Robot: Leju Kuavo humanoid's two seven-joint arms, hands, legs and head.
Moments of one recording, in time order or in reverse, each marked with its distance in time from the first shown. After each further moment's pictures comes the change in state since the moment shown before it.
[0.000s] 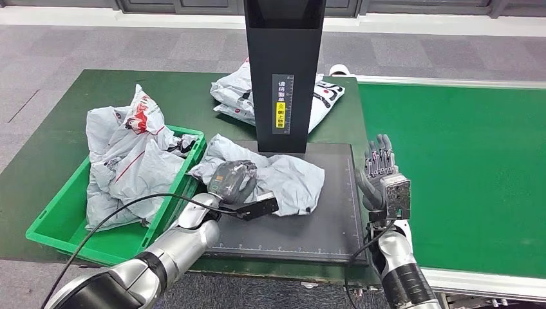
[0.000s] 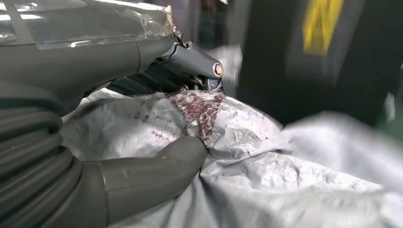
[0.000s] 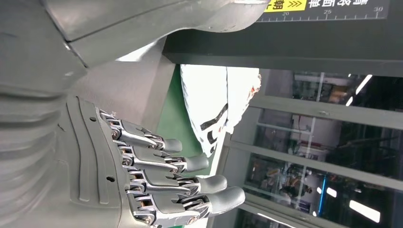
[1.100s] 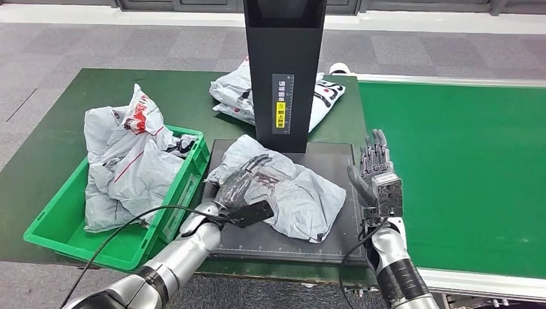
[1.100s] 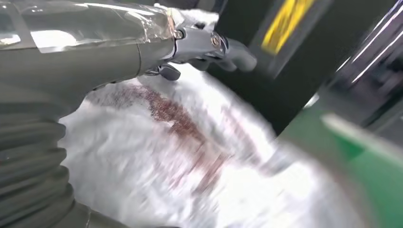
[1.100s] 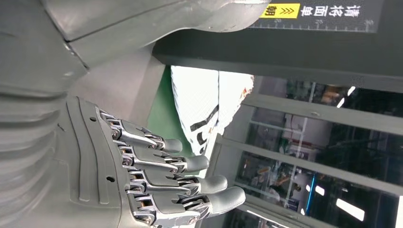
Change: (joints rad) left arm 0.105 -0.011 0.098 -0.131 0.215 -0.262 -0.190; right arm -0.031 0.014 0.028 0.024 0.026 -0.024 -0.032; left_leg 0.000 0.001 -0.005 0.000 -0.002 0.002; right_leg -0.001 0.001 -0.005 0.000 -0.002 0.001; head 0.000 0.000
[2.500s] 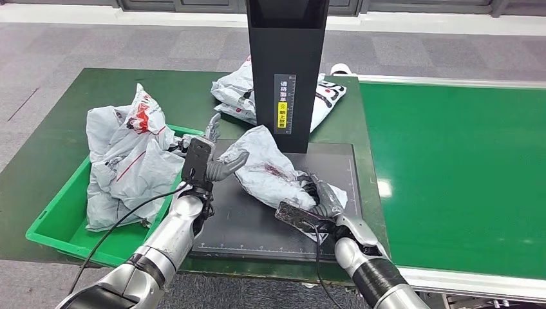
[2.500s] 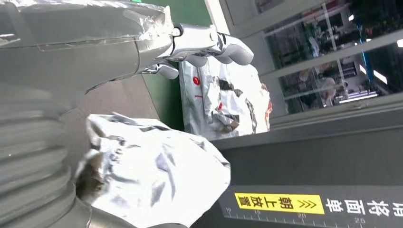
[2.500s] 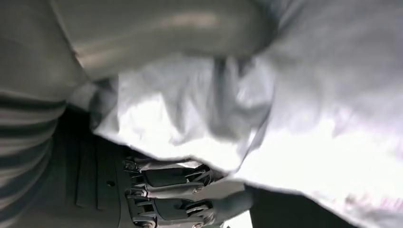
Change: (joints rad) left arm -0.031 -0.017 0.251 -0.122 0.575 -0.069 -0.076; right arm -0.084 0.004 0.279 0.185 0.787 0.121 0.538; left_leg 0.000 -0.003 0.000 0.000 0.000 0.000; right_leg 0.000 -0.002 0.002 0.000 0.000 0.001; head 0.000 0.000
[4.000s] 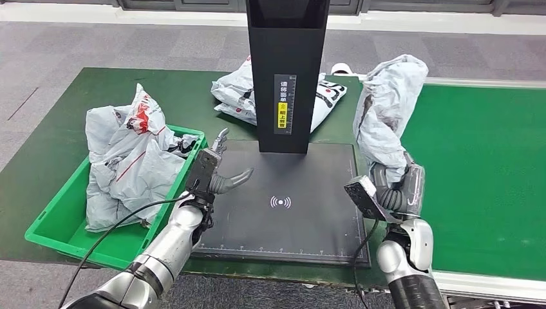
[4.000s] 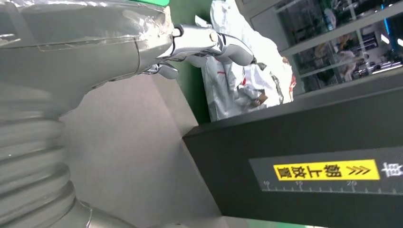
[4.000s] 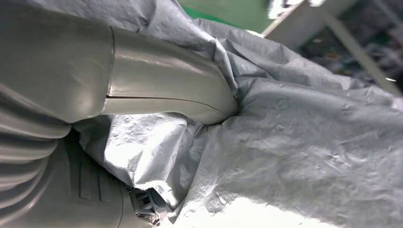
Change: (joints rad) left arm 0.047 0.017 -0.022 -0.001 -0.035 -0.077 0.028; right arm 0.196 -0.040 -0.380 -0.395 0.143 -0.498 -0.084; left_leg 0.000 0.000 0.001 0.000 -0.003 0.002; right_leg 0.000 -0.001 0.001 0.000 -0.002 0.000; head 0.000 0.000
